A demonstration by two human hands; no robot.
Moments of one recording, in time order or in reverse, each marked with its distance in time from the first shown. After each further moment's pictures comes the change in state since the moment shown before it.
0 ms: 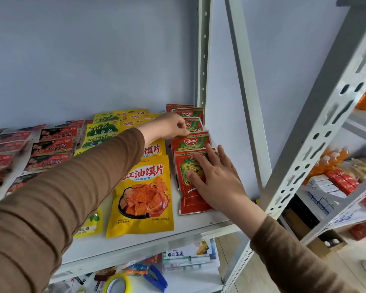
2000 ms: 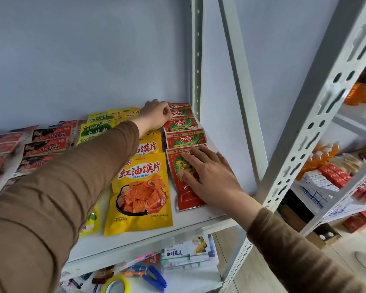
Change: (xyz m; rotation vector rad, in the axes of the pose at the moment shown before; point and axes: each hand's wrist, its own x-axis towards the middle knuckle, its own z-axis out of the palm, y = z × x) left_hand 0.033 -0.043 0.002 0.056 0.287 -0.024; right_hand -0.002 -0.003 0.002 -0.074 0.038 -0.144
